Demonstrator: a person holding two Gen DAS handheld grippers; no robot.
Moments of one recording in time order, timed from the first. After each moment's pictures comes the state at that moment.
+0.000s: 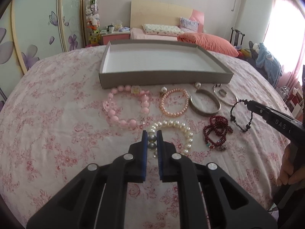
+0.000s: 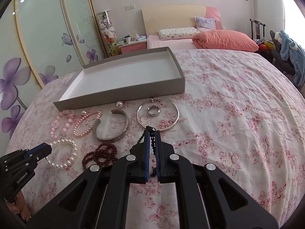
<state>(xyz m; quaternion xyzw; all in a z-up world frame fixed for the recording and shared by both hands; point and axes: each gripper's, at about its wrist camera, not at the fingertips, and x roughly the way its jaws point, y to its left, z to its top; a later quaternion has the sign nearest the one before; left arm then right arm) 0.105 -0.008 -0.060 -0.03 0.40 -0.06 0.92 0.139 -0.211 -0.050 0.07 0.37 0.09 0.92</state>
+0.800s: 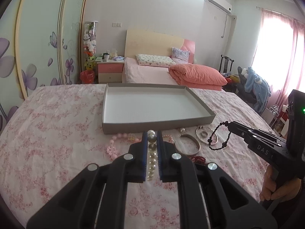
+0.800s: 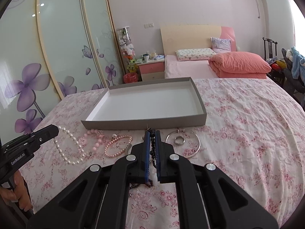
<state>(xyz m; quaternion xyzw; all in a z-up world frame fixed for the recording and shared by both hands) 0.096 -0.001 0.010 -0.05 0.29 -0.09 0.95 0.132 -0.194 -0.002 0.06 0.30 0.14 0.94</state>
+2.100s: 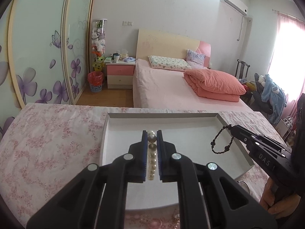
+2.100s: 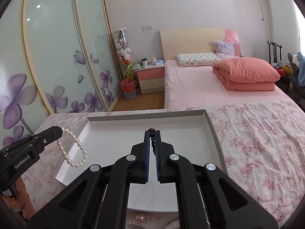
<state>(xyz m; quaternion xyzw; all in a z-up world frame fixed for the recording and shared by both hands) 0.278 0.007 0.007 -0.06 0.30 -0.04 0.95 0.298 -0.166 -0.005 0.06 0.29 0.13 0.94</state>
